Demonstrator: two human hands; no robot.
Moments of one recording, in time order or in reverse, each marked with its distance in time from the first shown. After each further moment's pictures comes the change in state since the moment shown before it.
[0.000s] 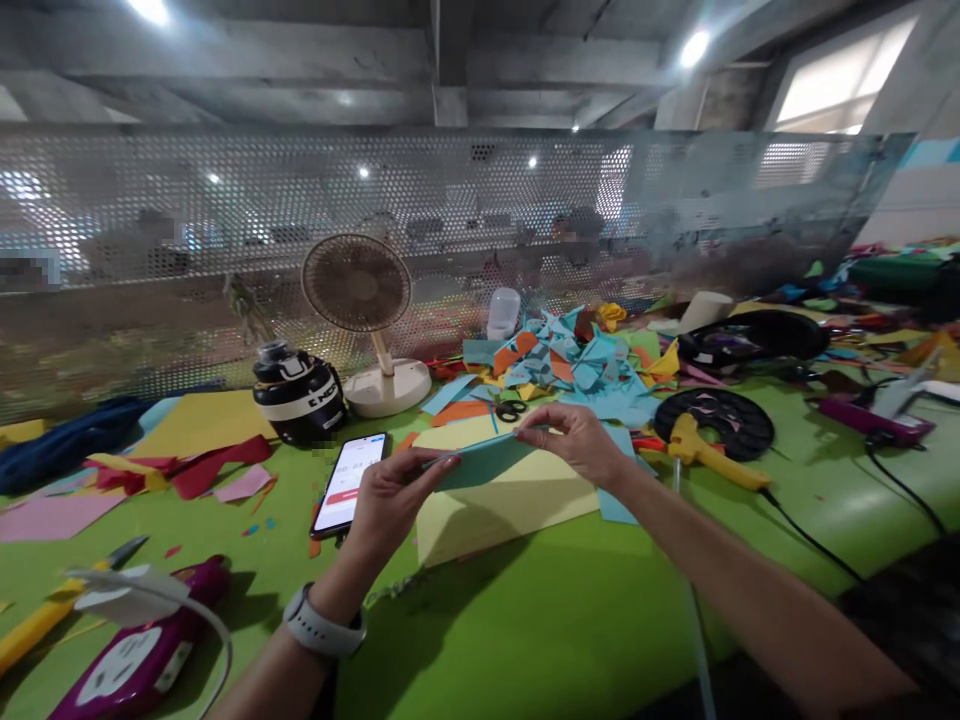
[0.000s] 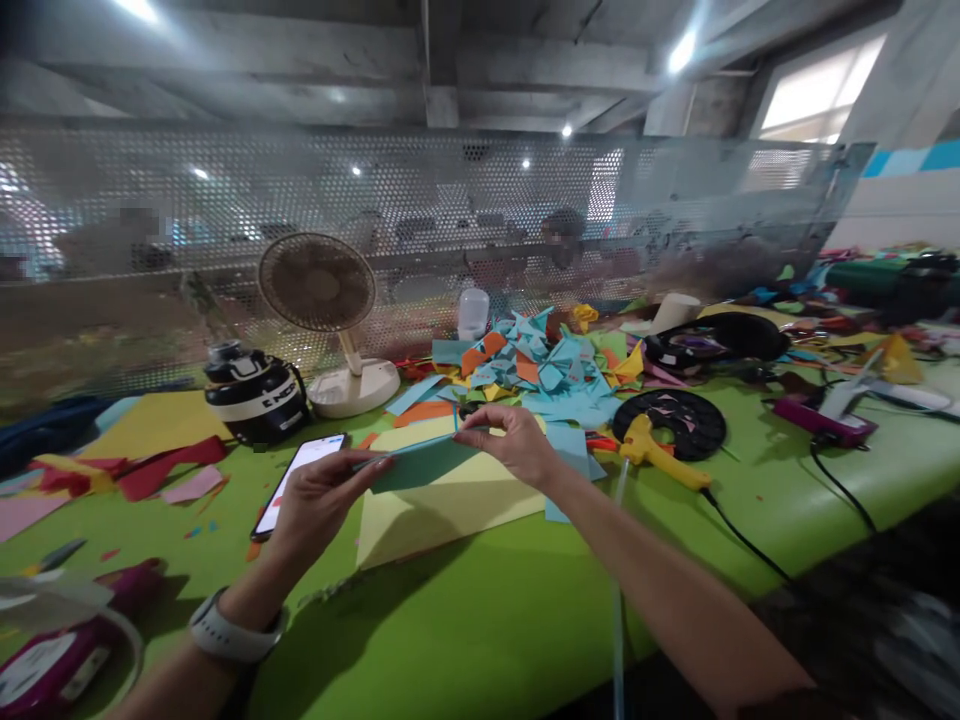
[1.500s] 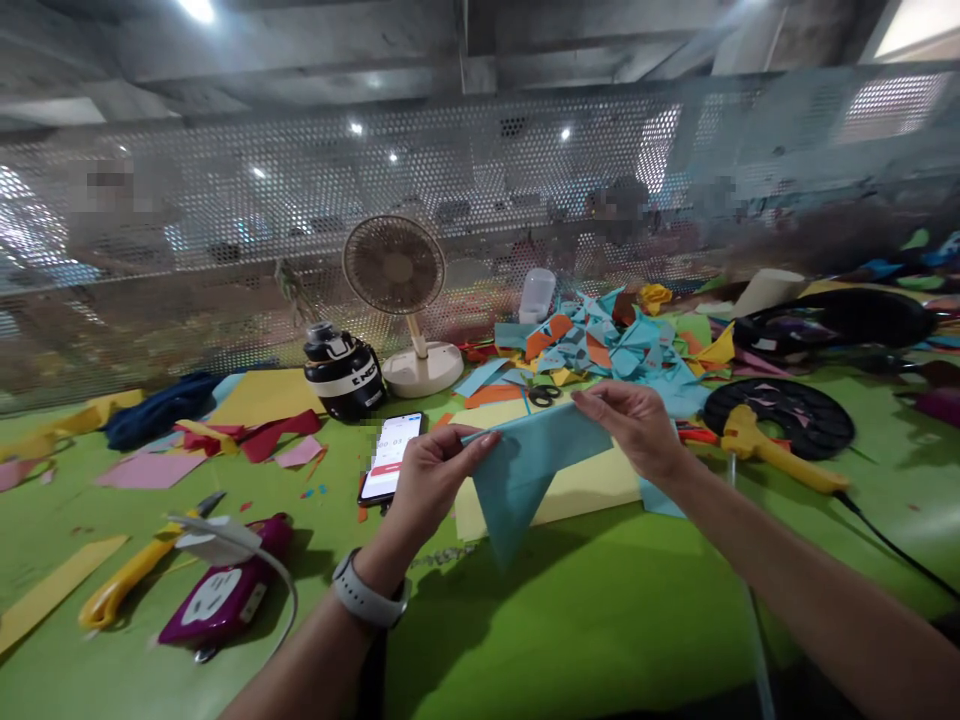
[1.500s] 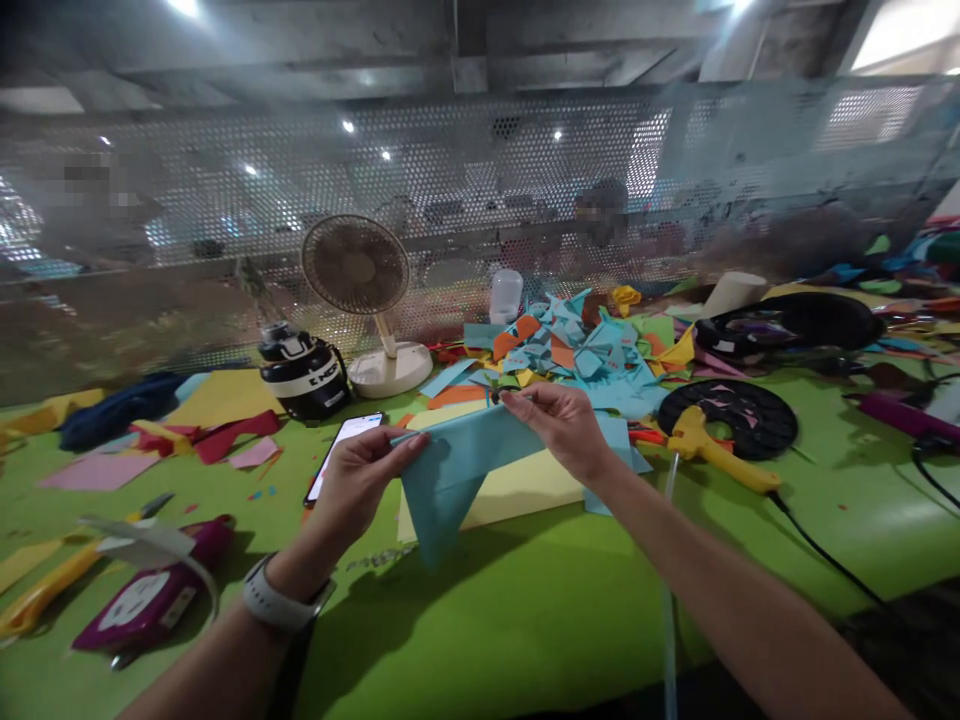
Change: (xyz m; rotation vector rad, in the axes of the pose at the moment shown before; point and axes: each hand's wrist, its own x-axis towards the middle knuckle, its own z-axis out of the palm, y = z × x) left_hand -0.004 0.012 0.005 -0.218 -0.016 -0.252; right_hand -0.006 -0.011 0.005 0.113 0.184 -0.028
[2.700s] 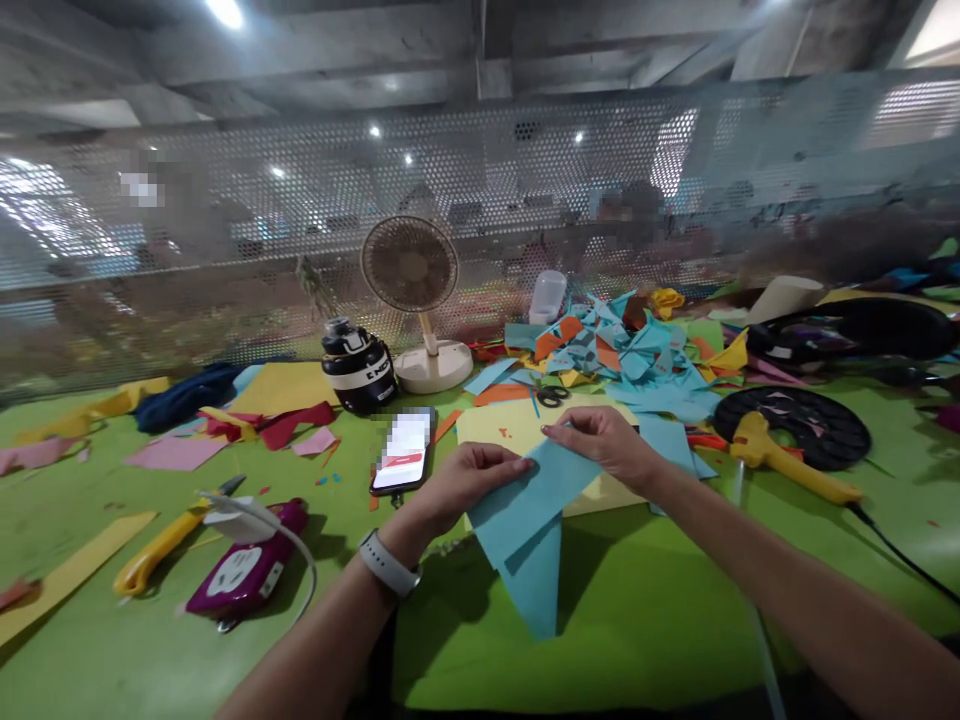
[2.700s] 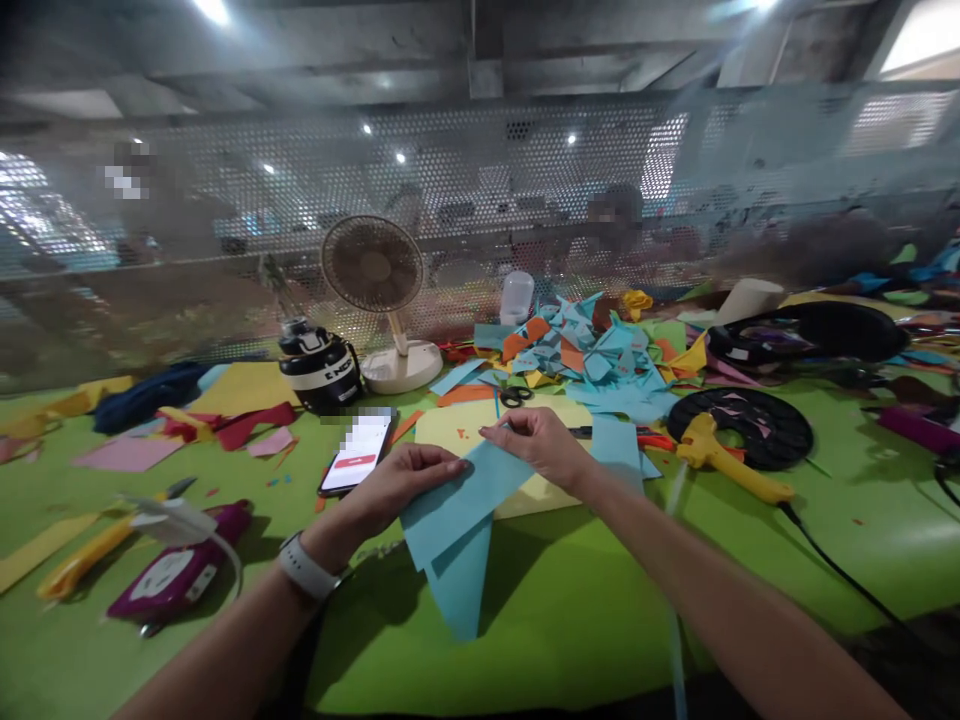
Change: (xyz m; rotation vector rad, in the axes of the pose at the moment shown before) left_hand 0.000 -0.006 0.002 0.015 -0.382 -0.439; right_hand -0.003 0.009 0.017 0.022 -0.342 0.322
